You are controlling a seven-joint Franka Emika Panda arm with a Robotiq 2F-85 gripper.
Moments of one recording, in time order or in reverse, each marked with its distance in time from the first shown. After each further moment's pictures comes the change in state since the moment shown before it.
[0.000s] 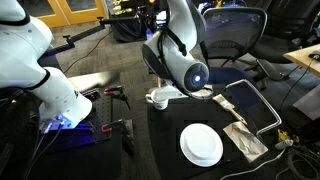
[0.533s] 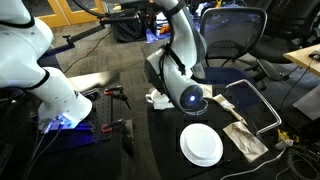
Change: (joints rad) arm -0.034 0.113 -0.003 0.019 0.048 0.000 -0.094
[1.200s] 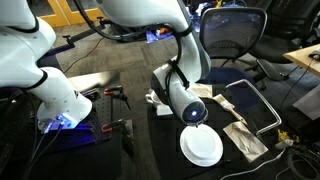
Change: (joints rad) arm -0.125 0.125 0.100 0.077 0.009 0.000 -0.054
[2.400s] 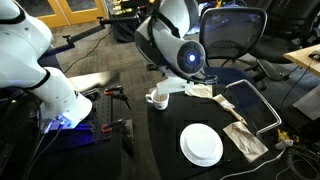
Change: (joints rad) arm 0.171 -0.356 -0.058 -0.159 -0.066 0.133 0.138
